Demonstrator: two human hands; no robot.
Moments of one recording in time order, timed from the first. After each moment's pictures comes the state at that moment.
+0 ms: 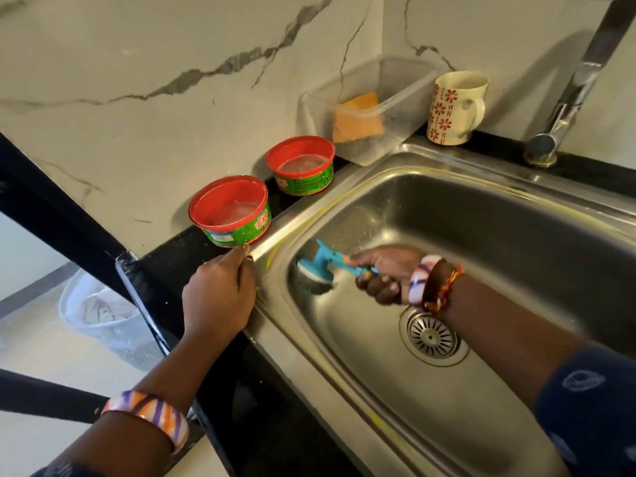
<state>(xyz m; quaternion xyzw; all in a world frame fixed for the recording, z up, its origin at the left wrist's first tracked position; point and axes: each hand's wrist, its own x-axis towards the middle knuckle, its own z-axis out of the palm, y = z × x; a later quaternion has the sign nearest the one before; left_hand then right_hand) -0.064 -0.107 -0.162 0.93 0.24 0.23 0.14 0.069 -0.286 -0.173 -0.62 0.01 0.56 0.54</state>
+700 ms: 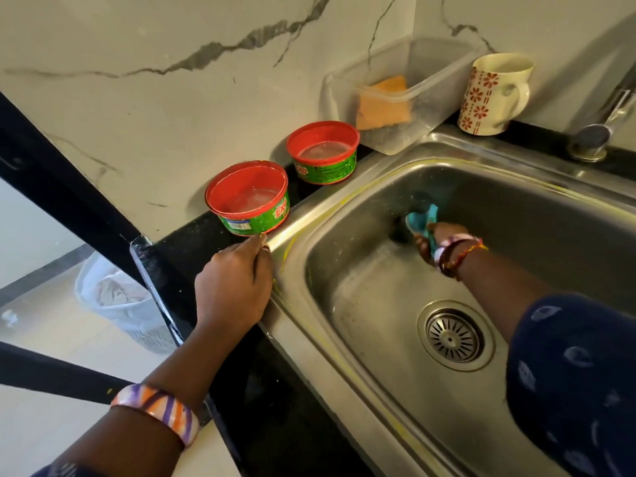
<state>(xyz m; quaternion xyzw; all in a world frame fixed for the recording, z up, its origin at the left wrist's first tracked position) -0.063 -0.101 -0.167 0.93 0.24 0.23 0.14 0.166 -0.298 -0.241 -0.58 0.23 0.29 0.73</state>
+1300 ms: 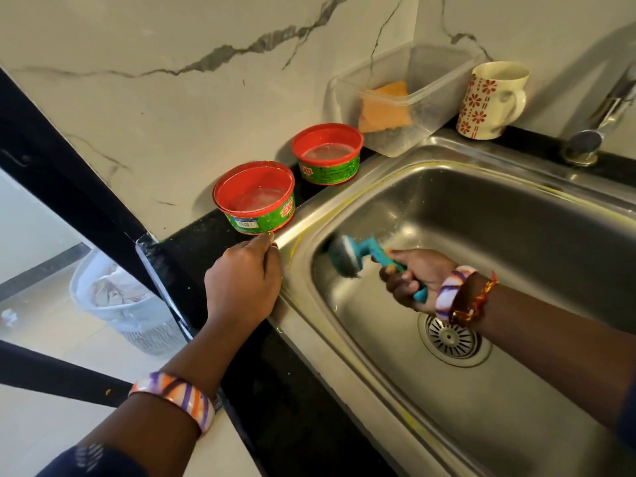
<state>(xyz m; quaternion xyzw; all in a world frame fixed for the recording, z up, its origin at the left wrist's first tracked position) -0.066 -0.103 -0.160 0.93 0.26 0.21 0.13 0.061 -0.281 -0.185 -0.50 0.16 0.49 0.69</state>
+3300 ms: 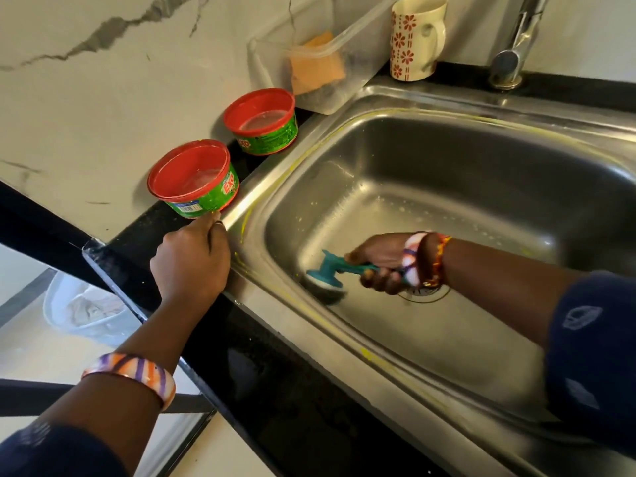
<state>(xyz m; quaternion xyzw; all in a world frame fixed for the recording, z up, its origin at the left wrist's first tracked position) -0.065 -0.113 -0.155 0.93 0.28 0.19 0.13 0.041 -0.318 -0.195 -0.63 0.02 0.61 0.48</state>
